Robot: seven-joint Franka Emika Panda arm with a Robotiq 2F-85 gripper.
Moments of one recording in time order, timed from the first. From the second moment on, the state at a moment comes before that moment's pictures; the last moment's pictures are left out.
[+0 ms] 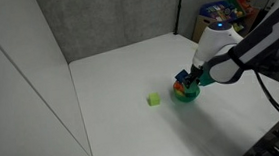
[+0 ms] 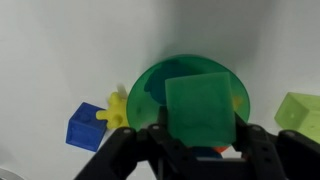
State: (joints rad) arm 0.33 0.55 -0.20 -2.18 -0.08 2.86 0.46
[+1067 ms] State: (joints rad) arm 0.08 0.36 -0.05 -2.18 0.08 2.51 0.37
